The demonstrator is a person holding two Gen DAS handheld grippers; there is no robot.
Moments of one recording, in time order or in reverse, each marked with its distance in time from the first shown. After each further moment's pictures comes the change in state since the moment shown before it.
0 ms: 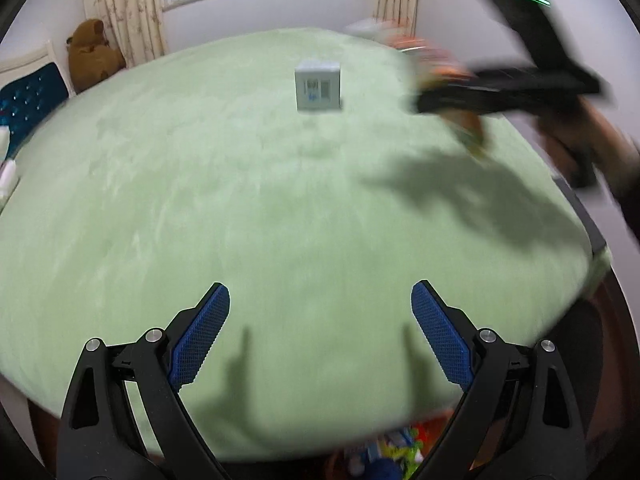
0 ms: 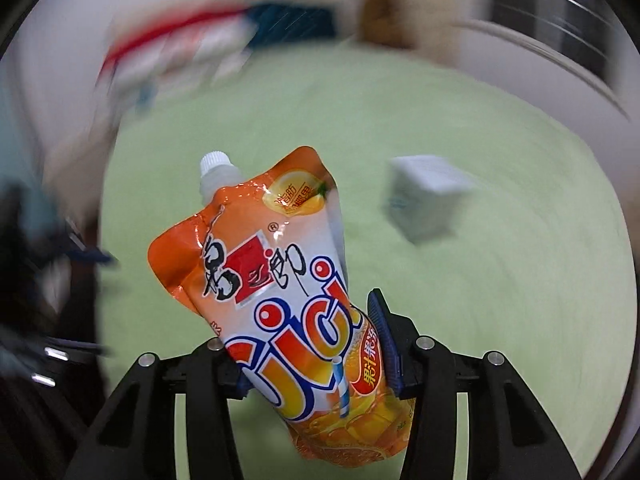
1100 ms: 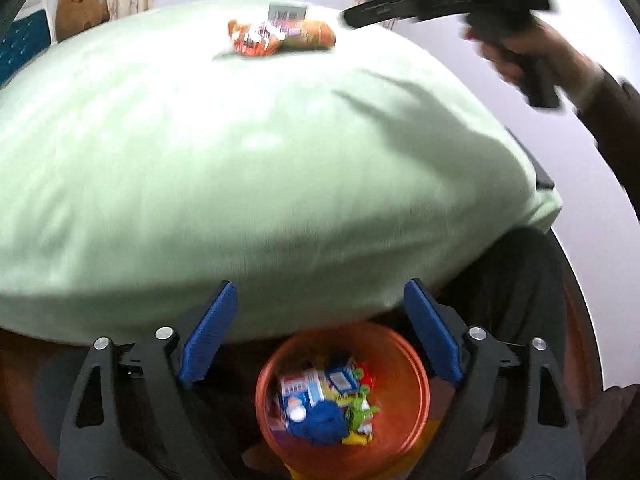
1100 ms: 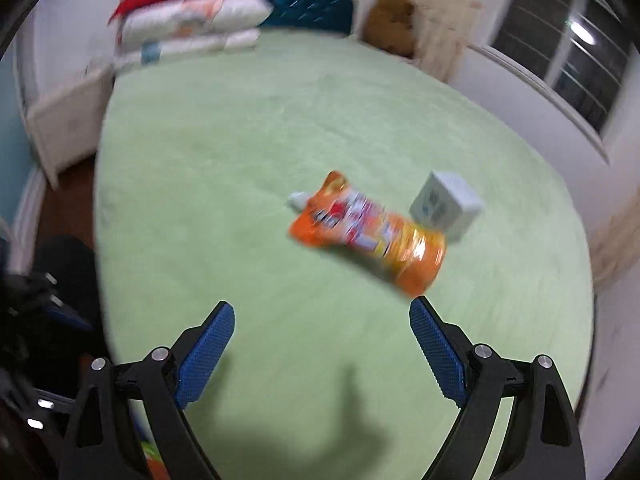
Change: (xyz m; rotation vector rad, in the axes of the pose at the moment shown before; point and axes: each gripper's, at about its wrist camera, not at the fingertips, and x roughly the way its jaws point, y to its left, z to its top) left arm -0.035 -0.024 -0.119 -0.083 0.074 -0.177; right arm 0.056 0.126 0.035 -0.455 0.221 -0.157
